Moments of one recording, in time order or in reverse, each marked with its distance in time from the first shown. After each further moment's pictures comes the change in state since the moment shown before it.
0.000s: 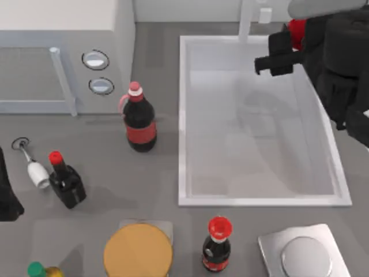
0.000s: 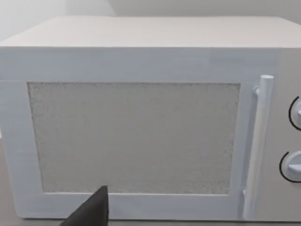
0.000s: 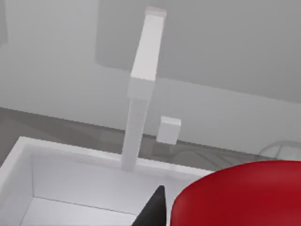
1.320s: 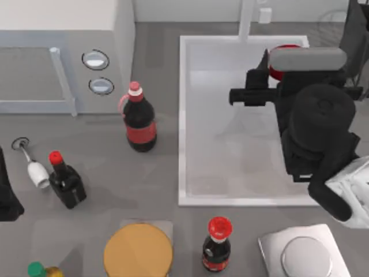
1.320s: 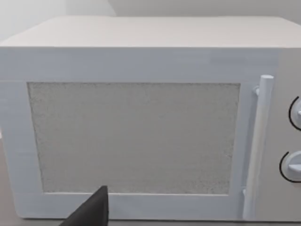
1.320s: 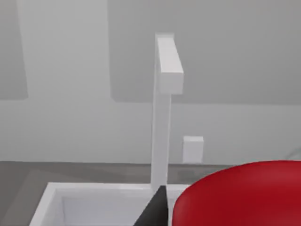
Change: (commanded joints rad) left arm 0.000 0.000 0.000 0.000 0.000 0.000; right arm 0.154 0.173 -0.196 0.585 0.219 0.059
